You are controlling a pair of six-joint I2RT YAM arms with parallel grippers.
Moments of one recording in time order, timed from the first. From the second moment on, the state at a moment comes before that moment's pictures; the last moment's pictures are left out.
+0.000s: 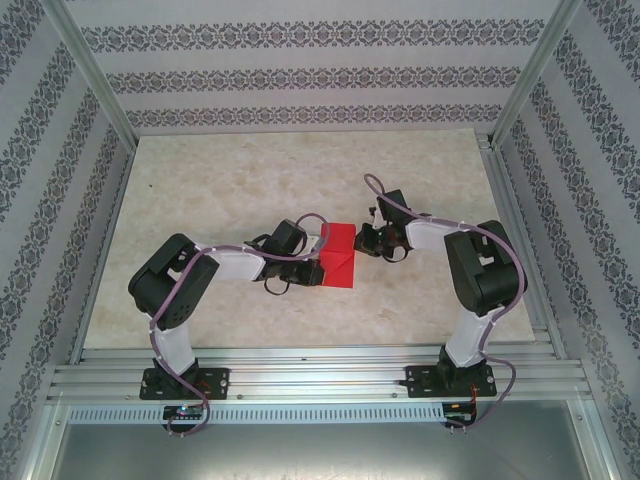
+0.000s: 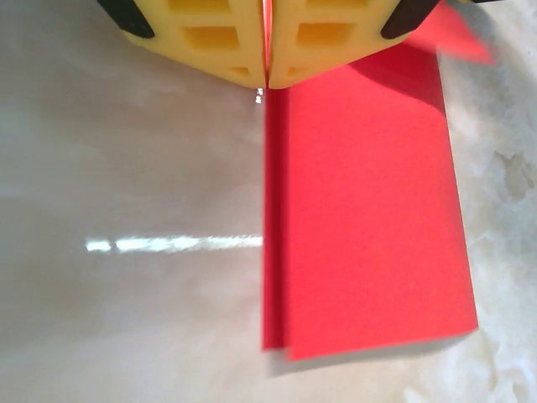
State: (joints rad) left arm -0.67 1.84 0.89 -0.03 0.48 -0.48; right arm 0.33 1.81 0.97 -0.25 -0.40 0.54
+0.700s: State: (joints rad) left arm -0.68 1.83 0.89 -0.04 0.48 -0.48; right arm 0.54 1.79 0.89 -0.16 -0.38 0.73
